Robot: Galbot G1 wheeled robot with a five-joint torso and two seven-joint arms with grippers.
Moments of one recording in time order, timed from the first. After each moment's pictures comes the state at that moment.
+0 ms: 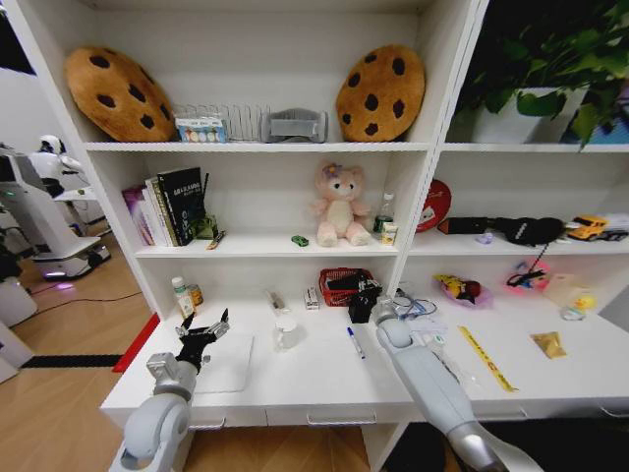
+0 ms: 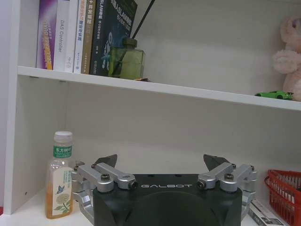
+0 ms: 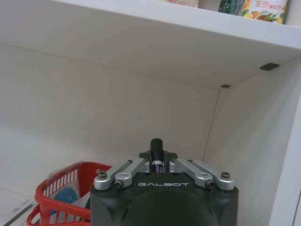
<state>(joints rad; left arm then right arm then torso) 1.41 -1.29 -0.61 -2.12 -0.44 0.26 -0.13 -0.67 1.19 0.16 1.19 0.24 0.10 0.10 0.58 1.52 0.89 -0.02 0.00</state>
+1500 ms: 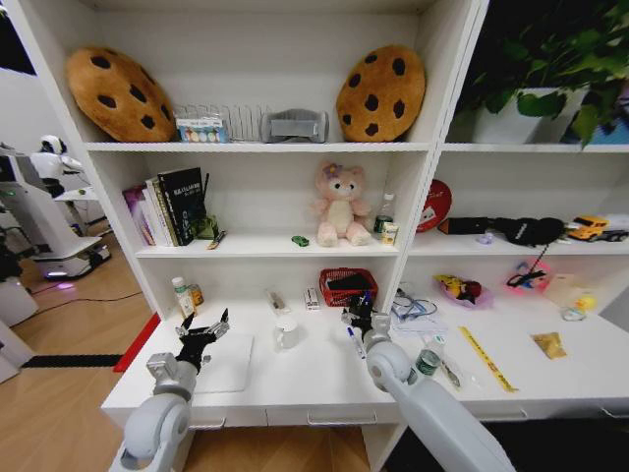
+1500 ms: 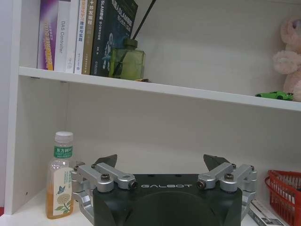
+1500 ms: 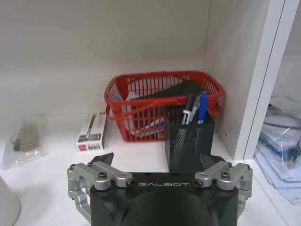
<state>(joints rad) 1.41 -1.29 -0.61 -2.12 -0.44 0.26 -0.13 -0.94 1.05 0.05 1.81 0.84 -0.47 0.62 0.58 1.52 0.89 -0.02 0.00</state>
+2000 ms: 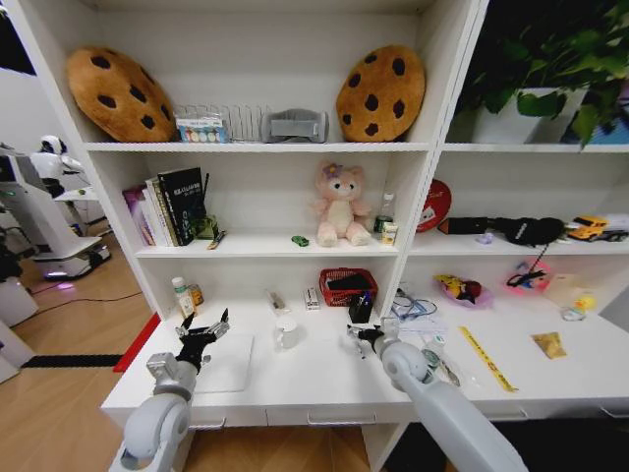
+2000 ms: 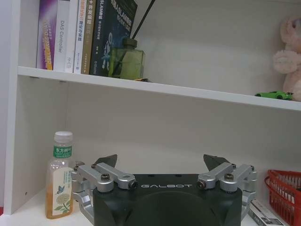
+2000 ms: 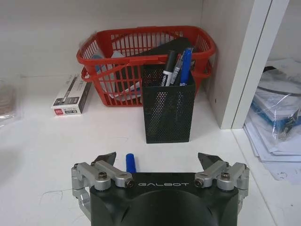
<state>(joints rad) 1.41 -1.29 -0.61 -2.12 -0.44 0.26 -0.13 -0.92 1.02 0.14 1.69 0.88 -0.63 0.45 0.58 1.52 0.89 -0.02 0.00</state>
